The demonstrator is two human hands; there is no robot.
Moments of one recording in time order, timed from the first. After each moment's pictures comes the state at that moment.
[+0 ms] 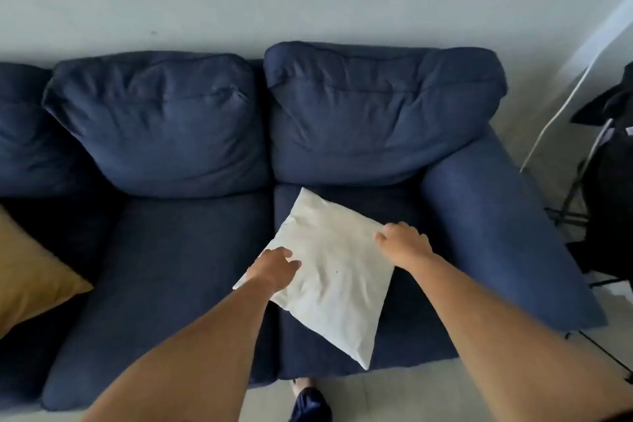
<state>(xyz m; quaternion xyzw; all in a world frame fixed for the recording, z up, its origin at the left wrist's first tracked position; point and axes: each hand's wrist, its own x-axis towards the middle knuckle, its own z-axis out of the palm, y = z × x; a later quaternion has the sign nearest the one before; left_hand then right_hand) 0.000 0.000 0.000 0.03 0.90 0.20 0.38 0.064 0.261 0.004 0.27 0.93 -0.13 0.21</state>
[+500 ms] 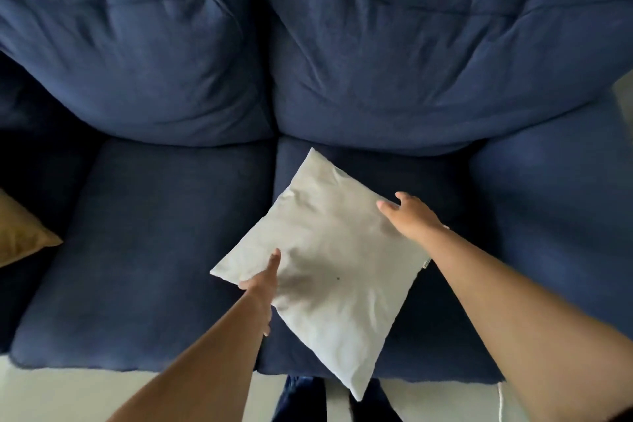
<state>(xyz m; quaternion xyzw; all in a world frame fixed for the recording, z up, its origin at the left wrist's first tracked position) -0.012 0.034 -0.140 -0.51 0.62 0.44 0.40 -0.042 0.322 -0.122 0.32 0.85 -0.28 0.31</state>
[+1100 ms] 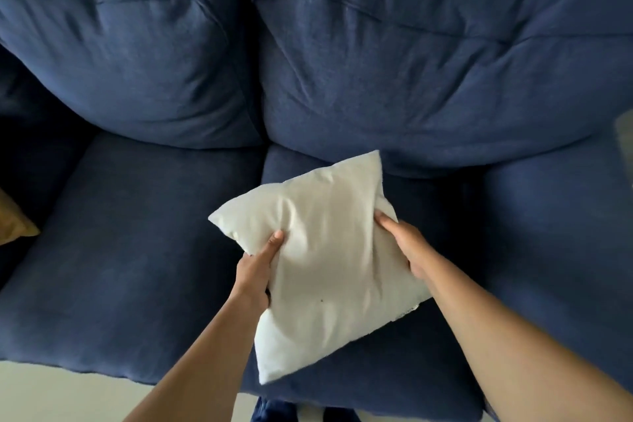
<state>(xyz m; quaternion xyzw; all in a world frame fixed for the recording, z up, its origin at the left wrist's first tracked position) -0.031 0.096 -0.129 -0.41 0.55 0.68 0.26 -0.036 0.374 -0.153 0.41 0.65 -0.58 0.28</state>
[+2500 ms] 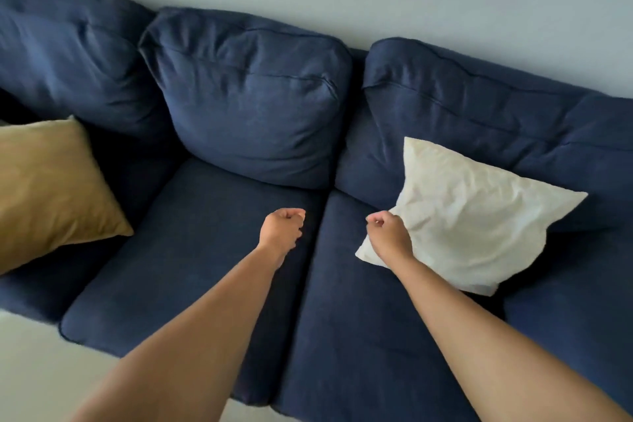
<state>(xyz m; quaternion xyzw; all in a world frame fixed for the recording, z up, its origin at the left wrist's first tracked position) -0.120 -0.020 -0.037 -0.26 0.74 0.58 0.19 -0.106 0.192 -0.051 0.23 0.87 -0.42 0.10</state>
